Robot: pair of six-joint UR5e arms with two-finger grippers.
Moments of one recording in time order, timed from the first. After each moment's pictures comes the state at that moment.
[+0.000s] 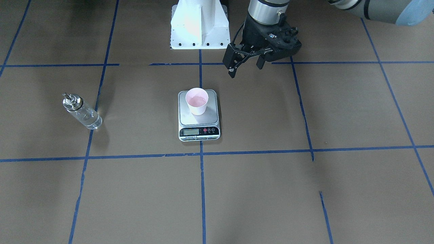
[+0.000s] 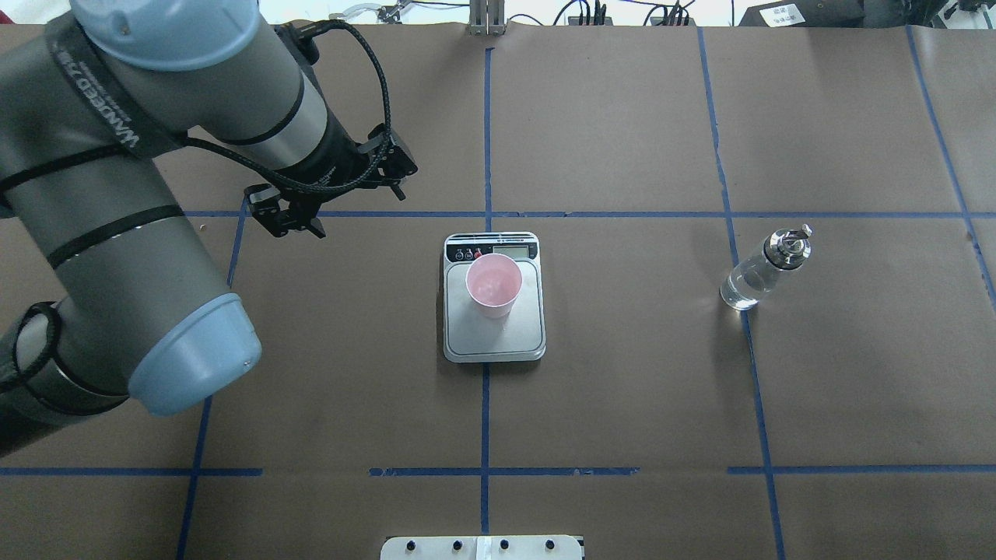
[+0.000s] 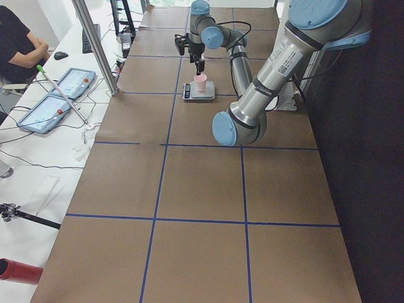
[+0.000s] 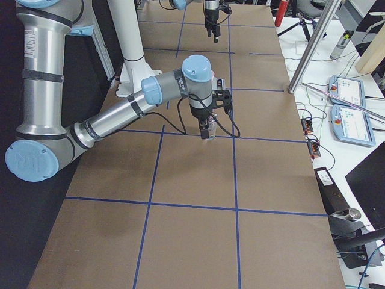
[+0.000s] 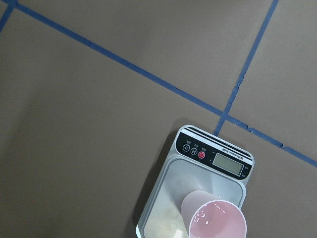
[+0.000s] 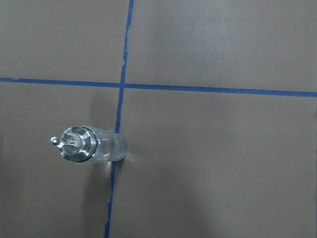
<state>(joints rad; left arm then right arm) -0.74 -2.29 -2.02 -1.23 -2.02 -1.50 1.34 -1.71 2.31 -1.69 2.40 0.45</state>
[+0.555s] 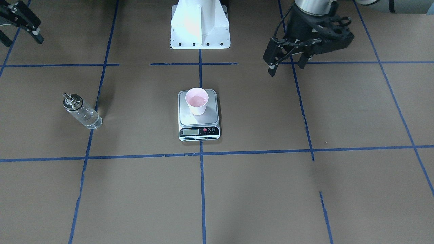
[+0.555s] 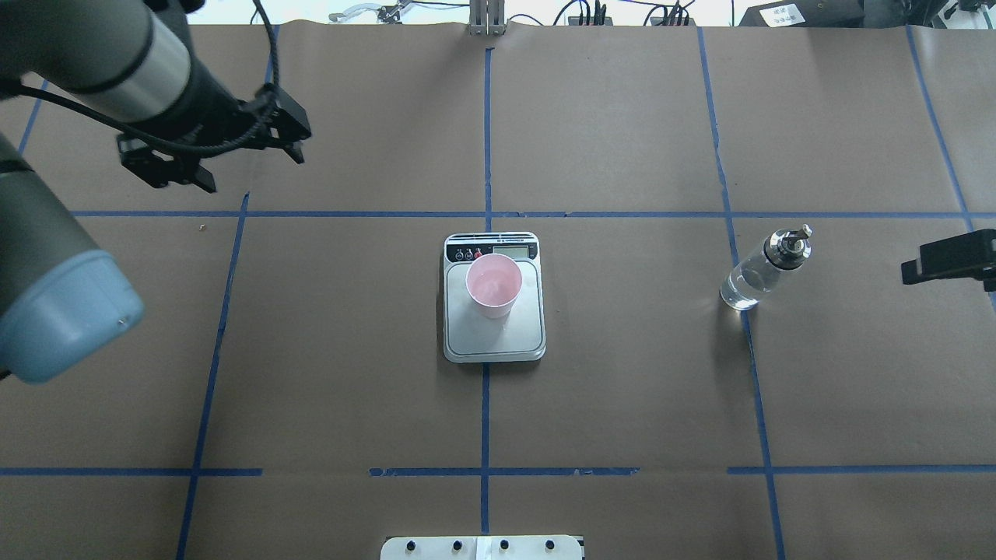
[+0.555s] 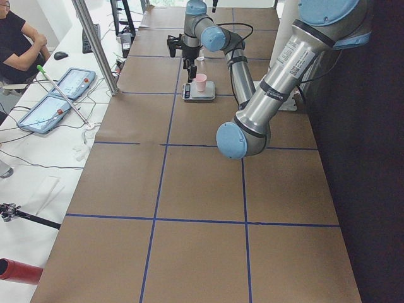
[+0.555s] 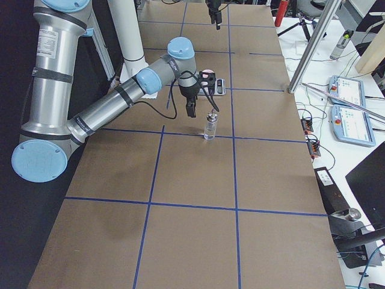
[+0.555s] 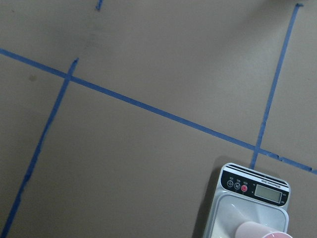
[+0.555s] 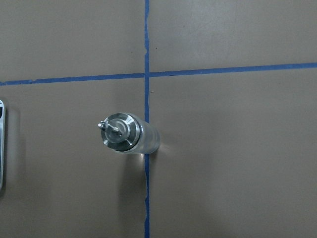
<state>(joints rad) -0.90 -2.18 -2.13 -1.15 -2.03 -1.23 1.00 -1.79 2.44 -1.47 2.15 0.95</state>
